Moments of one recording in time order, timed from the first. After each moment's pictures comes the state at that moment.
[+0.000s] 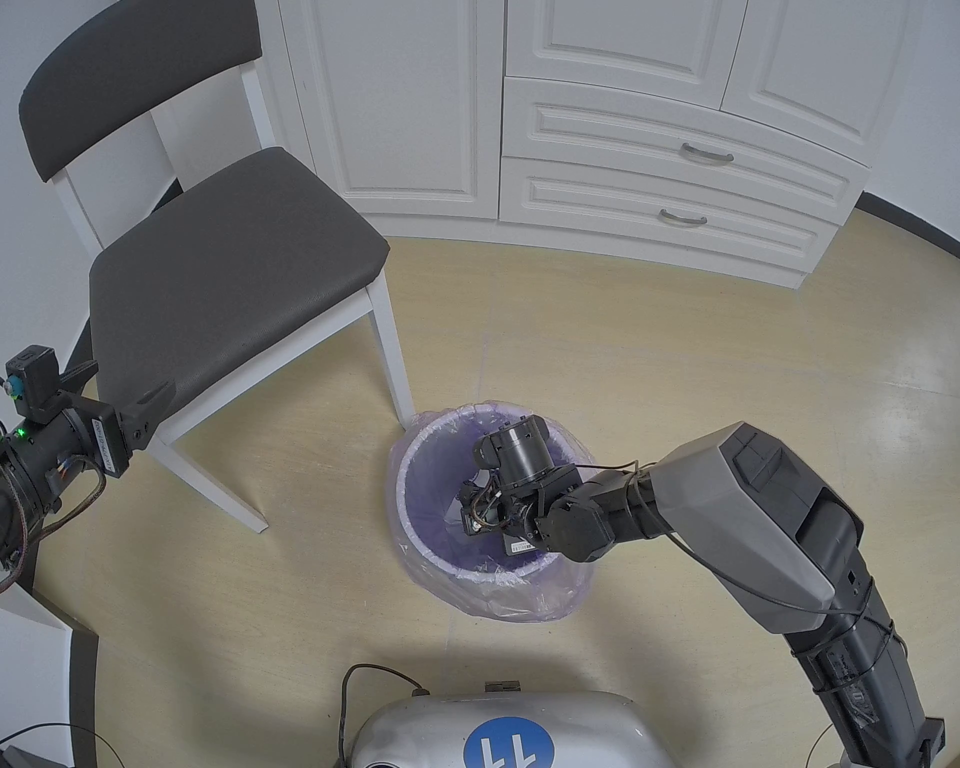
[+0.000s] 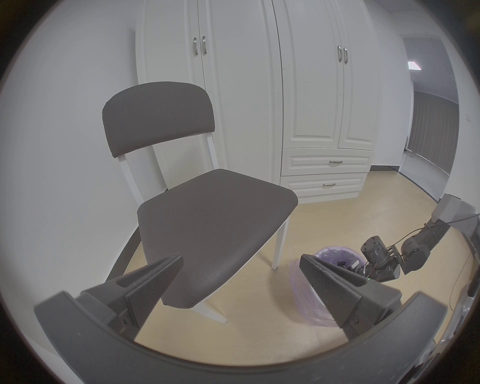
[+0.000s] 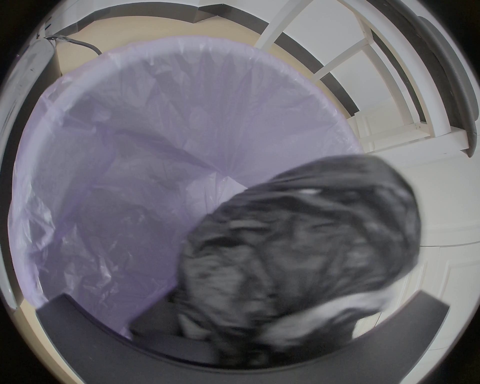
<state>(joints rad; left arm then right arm) -0.04 1.24 -0.50 -0.68 -0.05 0.13 0.67 2.62 -1.81 -0.16 -0.35 -1.34</state>
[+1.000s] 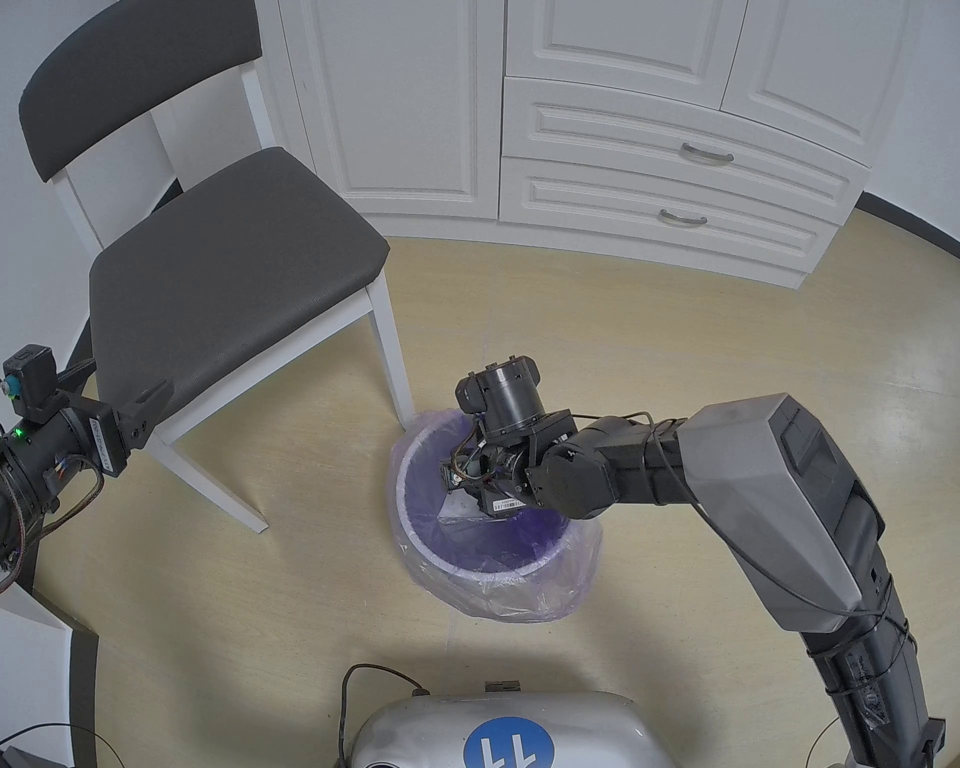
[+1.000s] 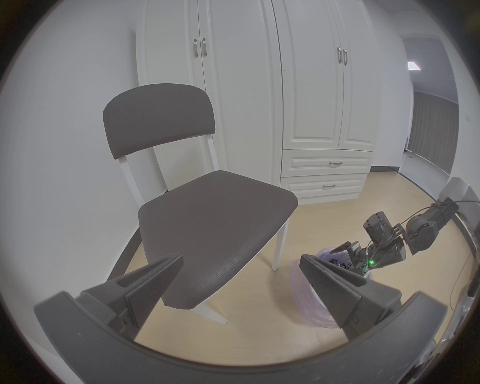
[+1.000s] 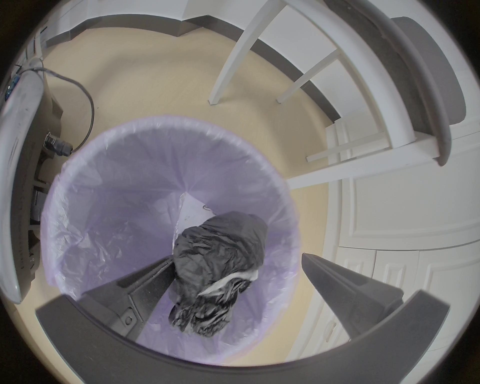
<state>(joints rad) -0.04 1.23 -0.50 -0.68 -0.05 0.13 0.70 2.54 -1.97 -0.01 -0.35 -1.34</state>
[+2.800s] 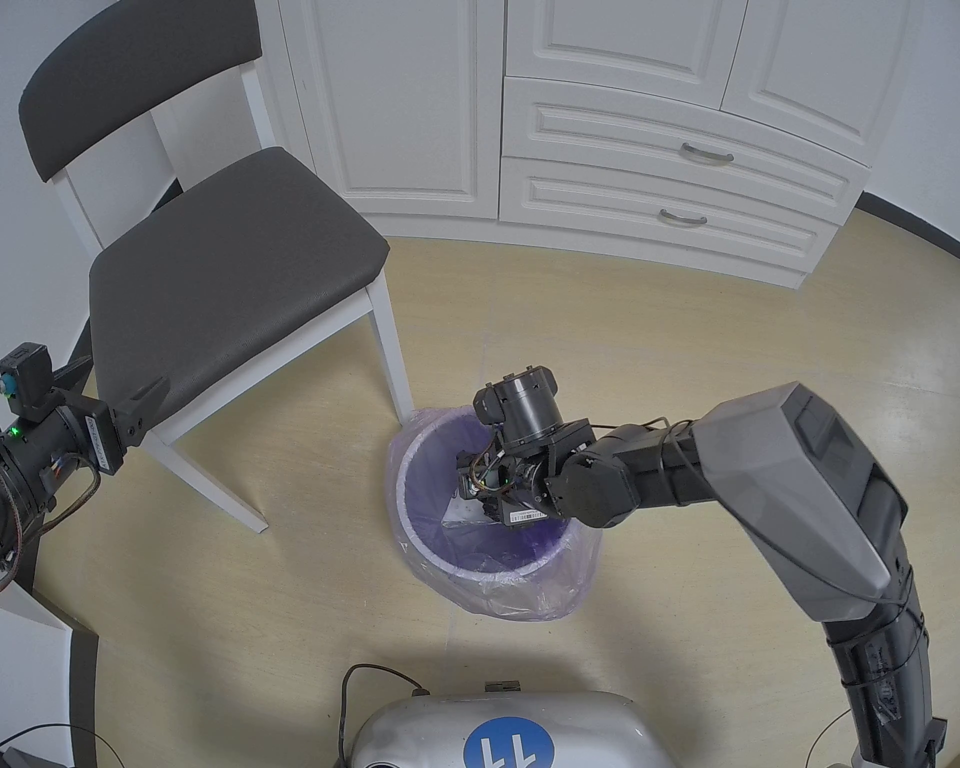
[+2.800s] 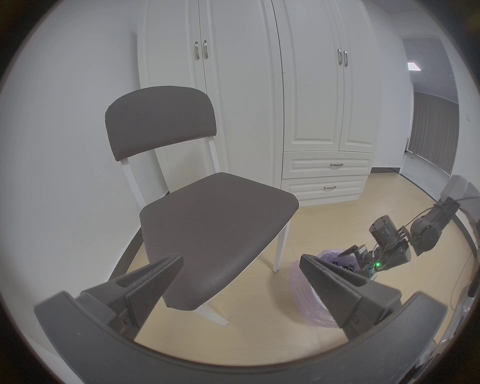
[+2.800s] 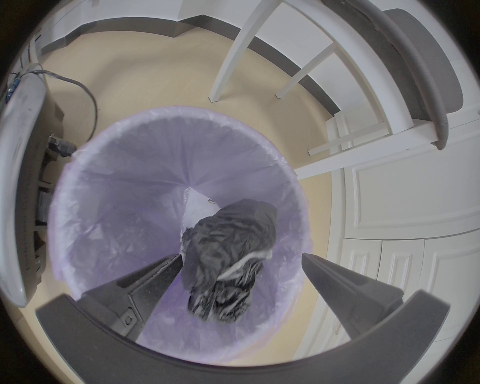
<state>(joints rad) -0.04 1.22 -0.50 -0.68 -0.05 0.13 0.69 2.48 -1.81 -0.07 -0.35 -1.30</state>
